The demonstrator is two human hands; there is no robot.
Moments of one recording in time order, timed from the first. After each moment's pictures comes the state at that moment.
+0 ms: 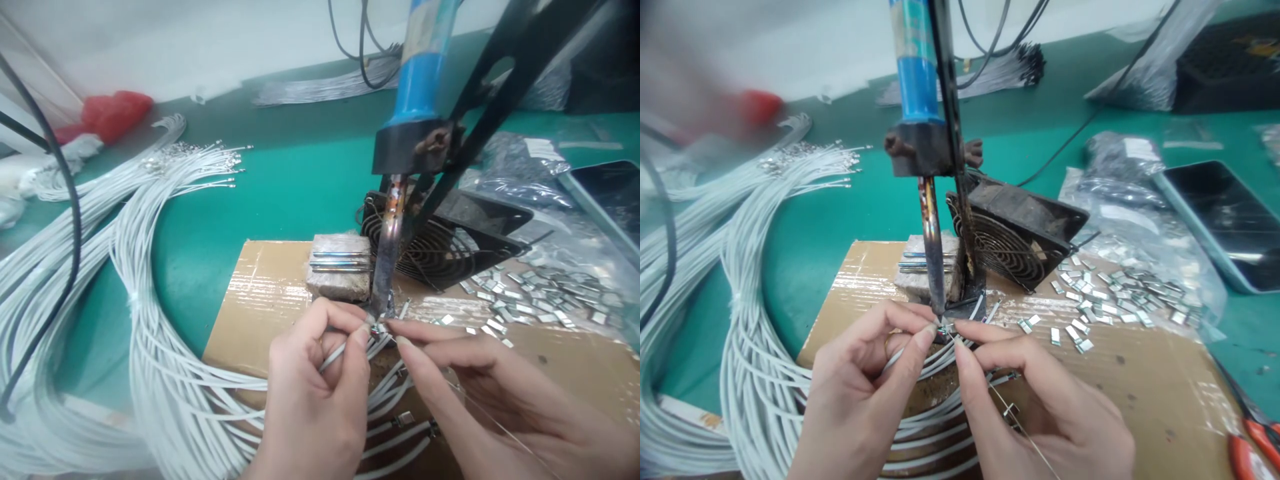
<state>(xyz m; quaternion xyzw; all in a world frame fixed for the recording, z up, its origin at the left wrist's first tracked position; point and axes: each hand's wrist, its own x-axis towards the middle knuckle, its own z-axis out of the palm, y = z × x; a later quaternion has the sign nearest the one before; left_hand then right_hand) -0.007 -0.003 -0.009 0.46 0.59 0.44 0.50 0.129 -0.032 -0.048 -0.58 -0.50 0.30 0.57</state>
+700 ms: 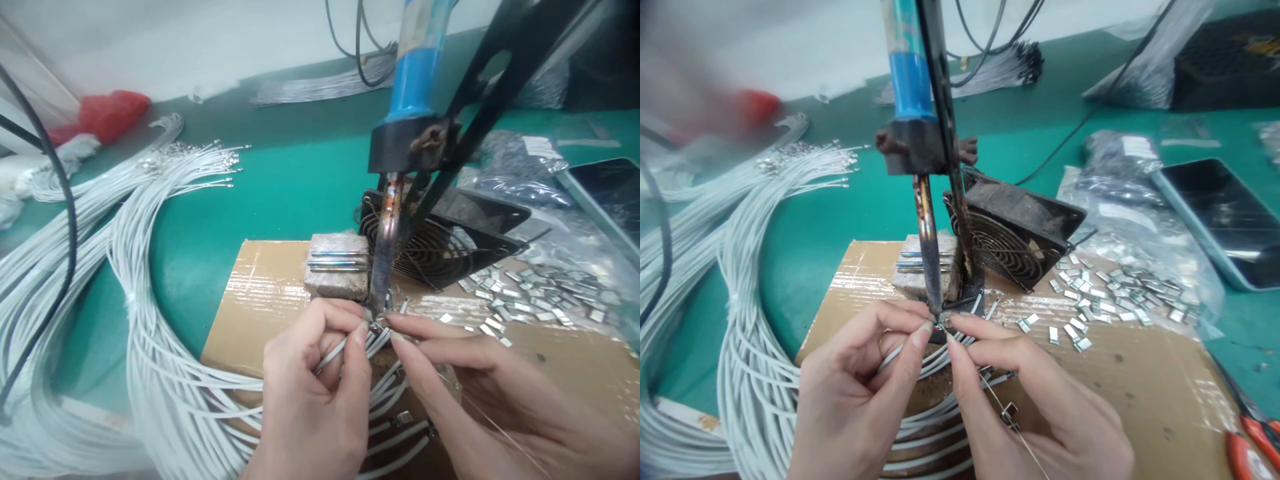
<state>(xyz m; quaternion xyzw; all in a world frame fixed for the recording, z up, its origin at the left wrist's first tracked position) 0.002 -0.003 -0.006 0.44 0.60 0.49 0.46 0.116 -0.028 -0.032 -0.64 -0.42 0.28 0.58</state>
